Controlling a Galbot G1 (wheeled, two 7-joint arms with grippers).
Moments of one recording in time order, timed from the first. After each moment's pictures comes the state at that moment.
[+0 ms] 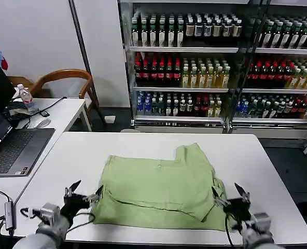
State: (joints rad) left arm 1.43 -0.97 -0.53 -2.10 -0.53 0.47 -0.10; right arm -1.35 1.06 0.44 2.05 0.49 -0.43 0.22
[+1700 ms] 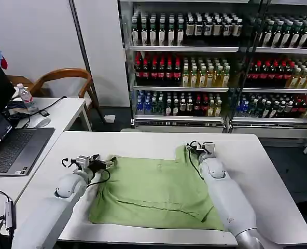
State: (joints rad) left arm 0.71 -1.02 -0.10 -1.30 -0.58 0.40 0.01; right arm -0.52 1.36 0.18 1.05 0.46 -0.39 0.17
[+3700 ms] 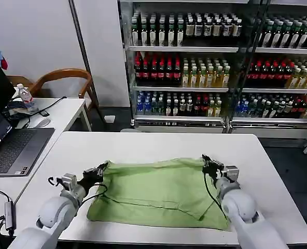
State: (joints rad) left arm 1.11 -0.93 -0.31 -1.74 -0.67 0.32 0.01; right arm -1.08 1.10 0.30 1.86 0.57 -0.43 0.20
